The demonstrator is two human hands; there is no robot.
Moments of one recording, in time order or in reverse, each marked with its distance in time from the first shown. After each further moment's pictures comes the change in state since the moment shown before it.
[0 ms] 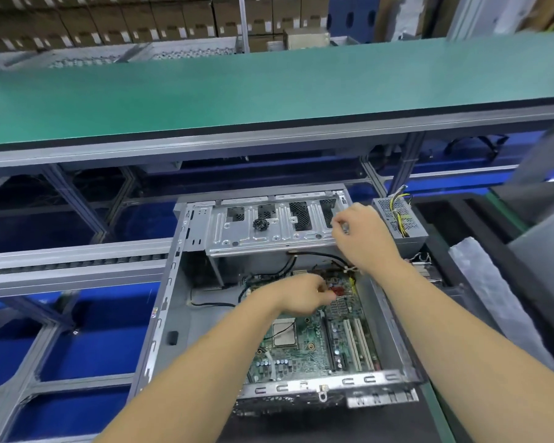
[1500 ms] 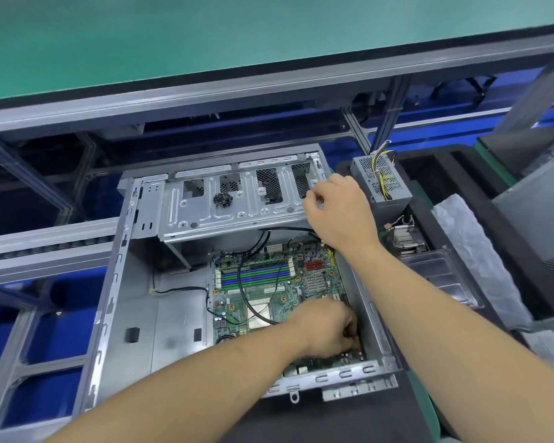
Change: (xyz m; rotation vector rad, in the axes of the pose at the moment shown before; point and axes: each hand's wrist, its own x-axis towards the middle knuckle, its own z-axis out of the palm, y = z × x) left_hand 0.024 0.034 0.098 0.202 0.025 0.248; right_hand -0.001 0.005 0.013 0.037 0.111 0.063
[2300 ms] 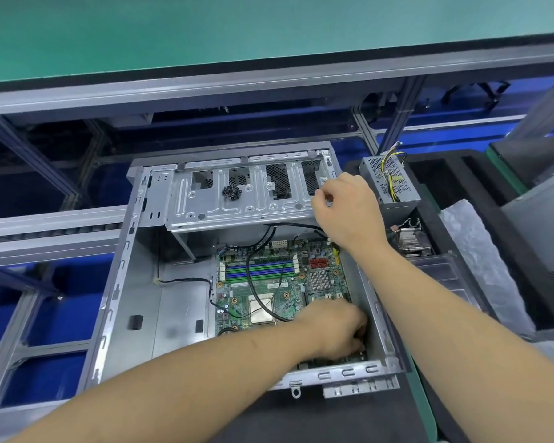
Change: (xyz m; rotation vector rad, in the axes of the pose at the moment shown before) left_hand 0.005 0.008 0.004 0.090 0.027 0.039; right_hand 0.000 -0.002 -0.001 0.000 -0.002 -0.018
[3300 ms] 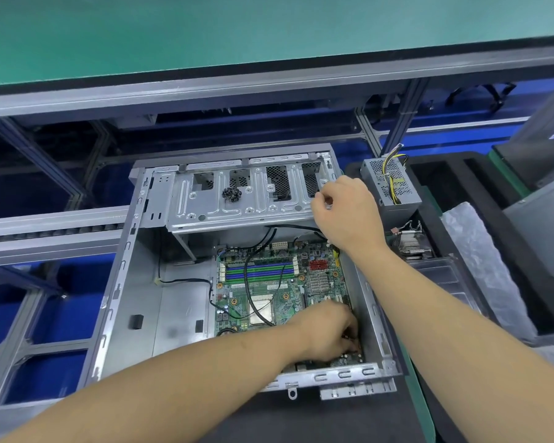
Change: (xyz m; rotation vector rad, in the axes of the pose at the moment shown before) left_hand -0.007 -0.010 0.003 -0.186 -0.001 0.001; right_hand 0.001 0.001 -0.001 -0.028 -0.032 0.003
